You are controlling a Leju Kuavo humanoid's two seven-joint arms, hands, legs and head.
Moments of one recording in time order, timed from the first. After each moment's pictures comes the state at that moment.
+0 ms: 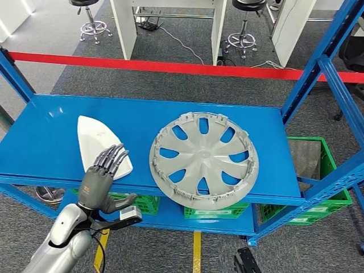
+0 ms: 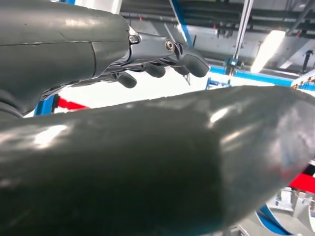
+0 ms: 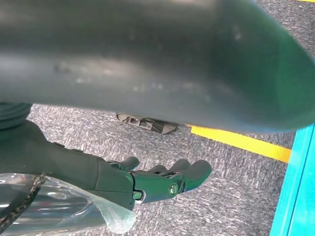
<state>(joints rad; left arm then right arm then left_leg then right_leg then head) -0.12 0.15 -0.35 -1.38 -0.99 0.56 -0.27 -0.08 0.04 0.29 -0.24 -0.13 0.00 -0.30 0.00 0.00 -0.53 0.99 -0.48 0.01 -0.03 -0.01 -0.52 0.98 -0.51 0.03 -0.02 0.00</state>
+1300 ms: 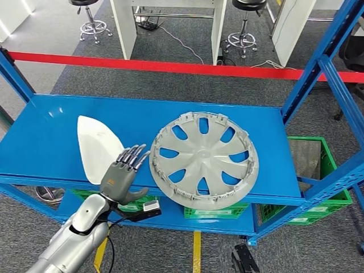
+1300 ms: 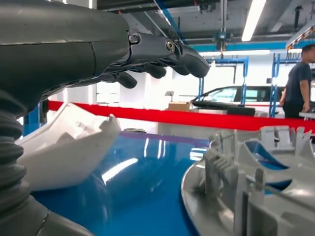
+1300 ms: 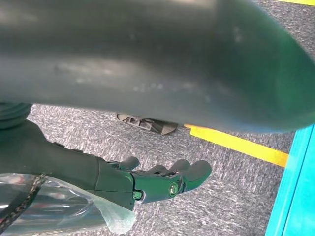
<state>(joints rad) -0.27 0.08 -0.47 -1.14 -1.14 0.51 -0.13 -0.10 0.05 0.29 -0.24 -0.10 0.01 -0.27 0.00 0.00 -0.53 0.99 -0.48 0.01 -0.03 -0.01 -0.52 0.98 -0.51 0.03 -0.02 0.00</state>
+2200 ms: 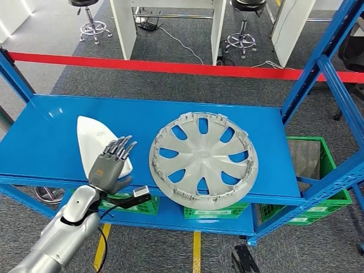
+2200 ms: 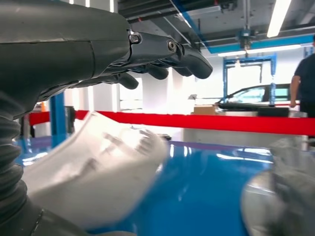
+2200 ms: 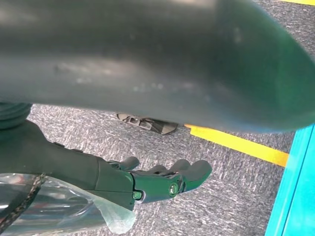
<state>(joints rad) -0.32 0.12 -0.41 -1.11 -1.16 0.50 -0.07 -0.10 0.05 0.28 -0.24 -0.09 0.01 -0.27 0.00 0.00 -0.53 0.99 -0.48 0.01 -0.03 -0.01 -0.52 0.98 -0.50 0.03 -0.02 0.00</state>
